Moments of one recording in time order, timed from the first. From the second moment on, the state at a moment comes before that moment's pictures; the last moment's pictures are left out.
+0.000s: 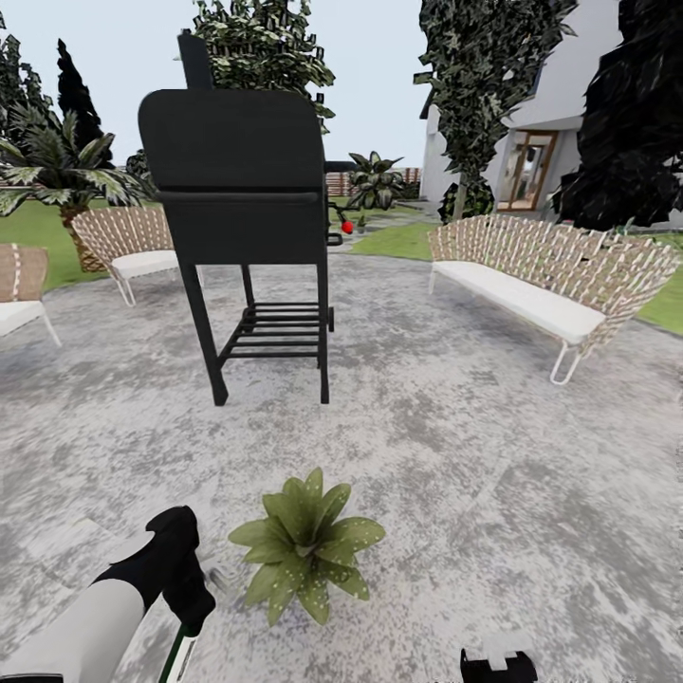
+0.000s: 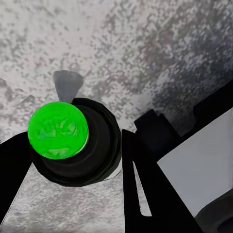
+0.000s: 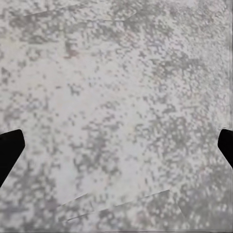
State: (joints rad) left arm -0.68 0.10 -0.01 -0.57 -1.18 0.82 -1.29; right arm -0.44 -0.02 -0.11 -0.04 0.28 -0.38 -0.26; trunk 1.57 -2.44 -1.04
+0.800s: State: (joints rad) left arm -0.68 0.10 -0.01 -0.57 -1.18 0.82 -1.29; right arm -0.44 -0.01 -0.11 -0.04 0.28 -0.38 -0.26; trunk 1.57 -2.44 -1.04
